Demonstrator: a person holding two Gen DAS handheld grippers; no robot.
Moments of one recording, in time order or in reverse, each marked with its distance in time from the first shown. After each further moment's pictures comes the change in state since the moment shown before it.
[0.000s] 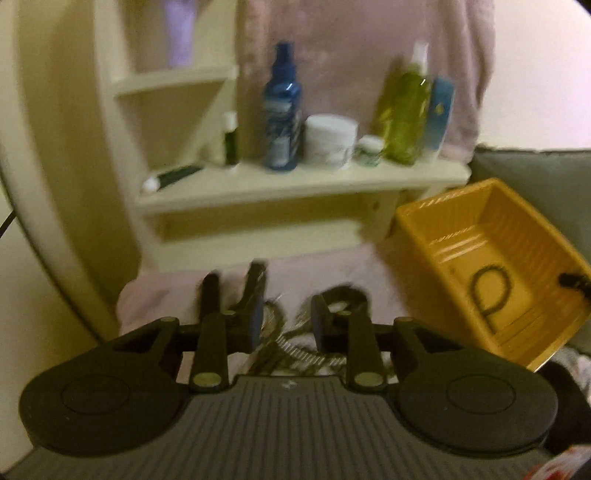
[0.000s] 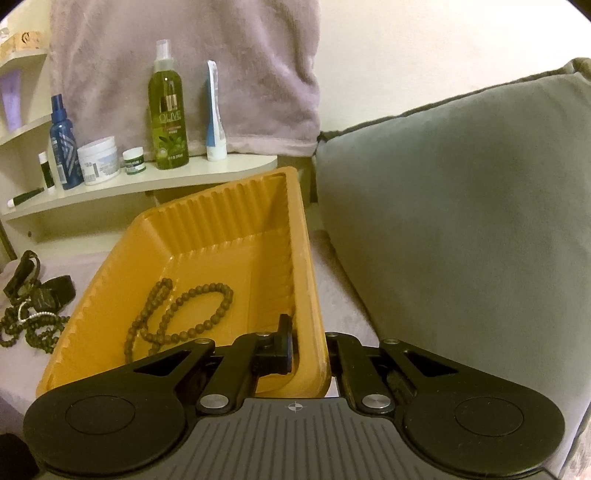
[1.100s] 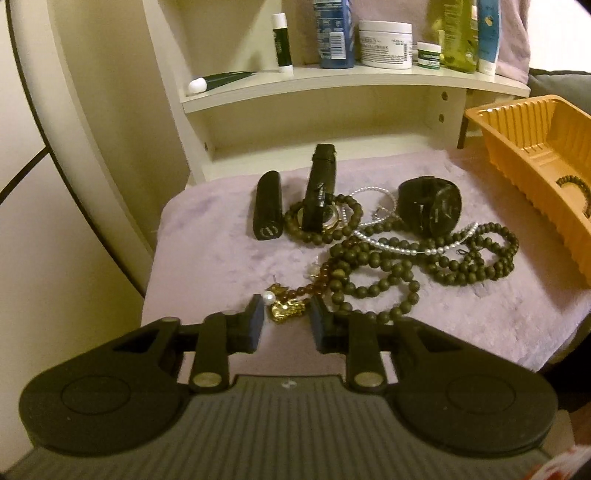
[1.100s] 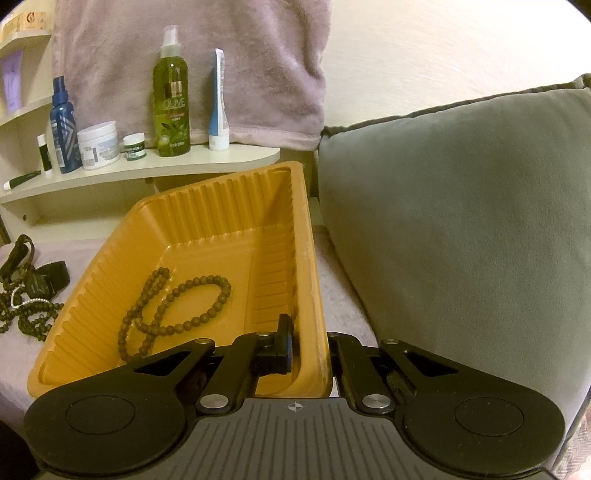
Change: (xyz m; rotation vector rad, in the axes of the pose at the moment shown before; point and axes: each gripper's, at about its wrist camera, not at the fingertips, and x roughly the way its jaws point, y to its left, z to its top) left arm 0.040 0.014 -0.070 0.037 0.098 0.177; right arm 0.003 0.003 0.004 -0.050 0.025 -0.017
